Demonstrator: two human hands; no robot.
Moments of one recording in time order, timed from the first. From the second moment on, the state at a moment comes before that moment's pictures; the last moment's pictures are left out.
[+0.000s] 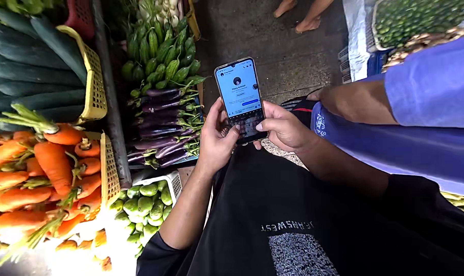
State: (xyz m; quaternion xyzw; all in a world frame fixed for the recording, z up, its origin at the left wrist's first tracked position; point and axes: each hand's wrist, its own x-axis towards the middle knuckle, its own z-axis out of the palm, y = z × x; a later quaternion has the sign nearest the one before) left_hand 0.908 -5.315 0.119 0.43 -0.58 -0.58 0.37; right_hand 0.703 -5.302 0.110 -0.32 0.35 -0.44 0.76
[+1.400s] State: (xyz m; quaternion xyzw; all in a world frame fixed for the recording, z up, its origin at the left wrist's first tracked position) left_hand 0.788 -5.808 0.174 0.41 -0.61 -0.51 0.45; right_hand 0.591 -5.804 0.176 -0.41 0.34 -0.46 0.71
